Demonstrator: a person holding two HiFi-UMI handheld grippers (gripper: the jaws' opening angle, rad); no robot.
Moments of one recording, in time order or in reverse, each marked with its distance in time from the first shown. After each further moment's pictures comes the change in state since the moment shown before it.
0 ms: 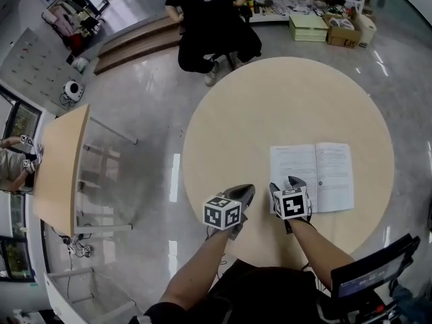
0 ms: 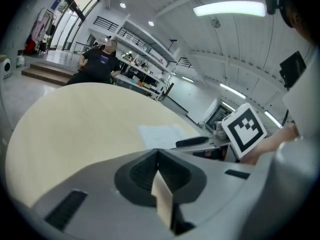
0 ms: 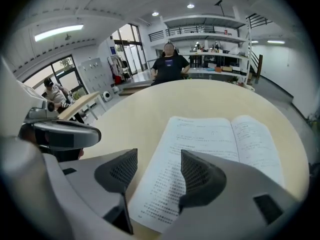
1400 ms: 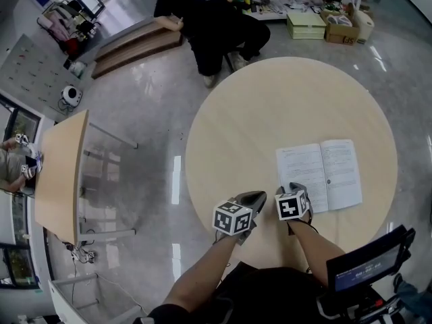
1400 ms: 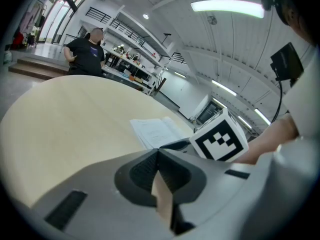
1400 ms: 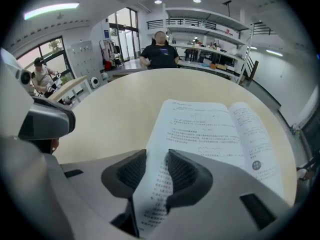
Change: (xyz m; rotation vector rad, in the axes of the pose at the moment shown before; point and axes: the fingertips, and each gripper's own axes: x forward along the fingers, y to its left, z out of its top) left arm 0.011 -0.024 -0.011 0.028 0.061 -0.109; right arm 0.024 -0.018 -0.030 -0.050 0.109 -0.161
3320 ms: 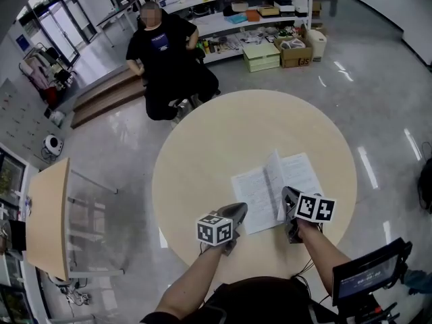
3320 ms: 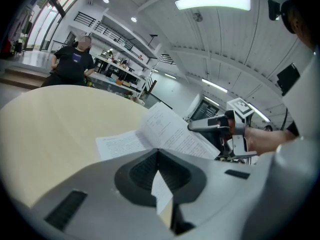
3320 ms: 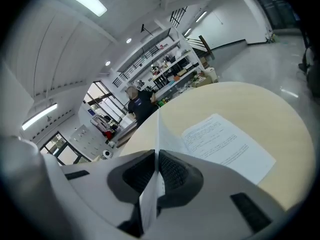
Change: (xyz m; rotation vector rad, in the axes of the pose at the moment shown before) left arm 0.045 -0.096 0.049 0.099 -0.031 -0.058; right arm -0.173 -0.155 0.027 0.705 -0.384 0.274
